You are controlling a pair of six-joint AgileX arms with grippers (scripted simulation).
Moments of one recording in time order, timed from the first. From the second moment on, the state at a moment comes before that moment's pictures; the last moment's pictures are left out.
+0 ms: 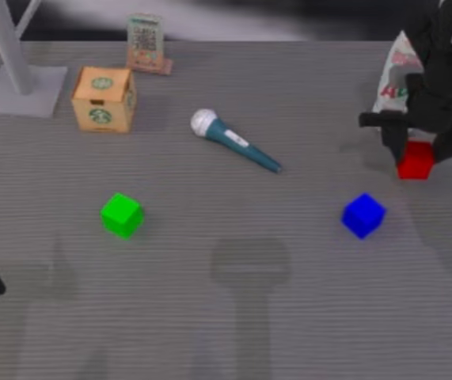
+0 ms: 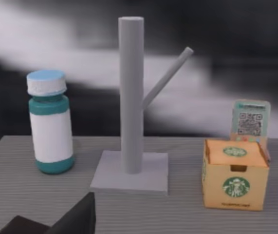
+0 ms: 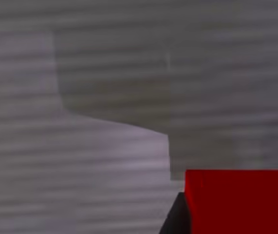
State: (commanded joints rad) left arm 0.00 0.00 0.00 0.00 0.00 0.00; right arm 0.16 2.39 1.92 -1.07 0.01 0.25
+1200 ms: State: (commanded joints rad) left arm 0.00 0.00 0.00 0.00 0.00 0.00; right arm 0.74 2.36 2.04 -1.25 0.02 0.77
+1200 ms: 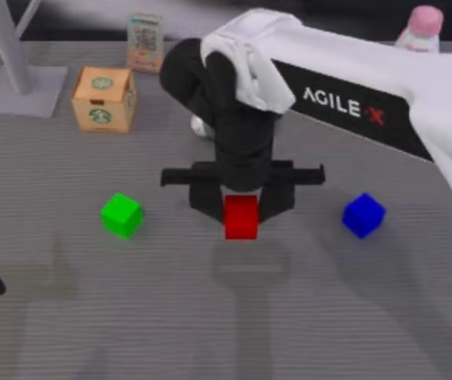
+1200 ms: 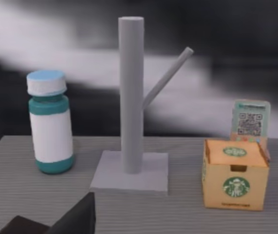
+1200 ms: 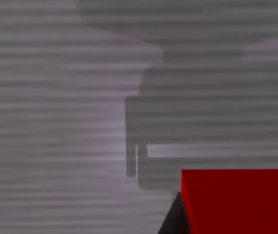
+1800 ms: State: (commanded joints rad) left arm 0.00 0.00 0.00 0.00 0.00 0.00; right arm 0.98 2.34 2.05 -1.26 0.03 1.00
